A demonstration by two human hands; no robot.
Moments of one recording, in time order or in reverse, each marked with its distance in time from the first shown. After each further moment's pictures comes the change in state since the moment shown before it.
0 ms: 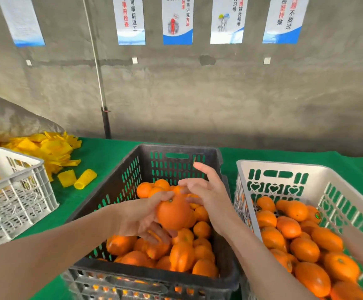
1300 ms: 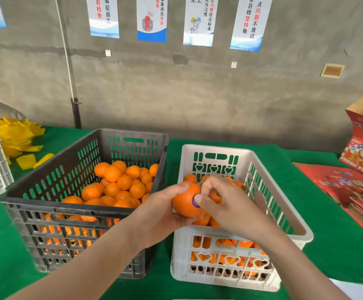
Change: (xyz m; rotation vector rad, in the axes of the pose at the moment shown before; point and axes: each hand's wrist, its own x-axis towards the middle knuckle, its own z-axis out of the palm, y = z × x) left_hand -0.018 0.016 0.256 -0.654 0.004 0.480; right_hand -0.188 -0.086 -0.147 -0.849 -0.115 -0.139
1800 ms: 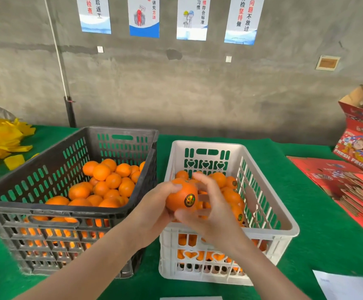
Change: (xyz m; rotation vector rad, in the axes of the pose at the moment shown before) left_hand 0.026 -0.020 0.015 0.116 -0.031 0.139; right_hand -0.019 0.038 0.029 0.408 0.141 0.088
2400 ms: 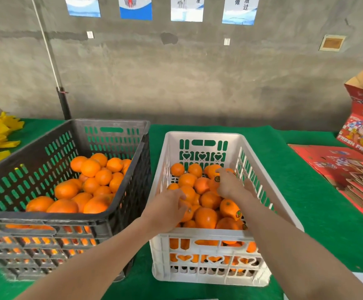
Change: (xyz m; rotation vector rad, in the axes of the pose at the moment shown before) left_hand 0.091 -0.061 -0.027 1.440 0.185 0.160; right_hand 0.131 0.168 -0.072 -0.805 -0.124 0.484
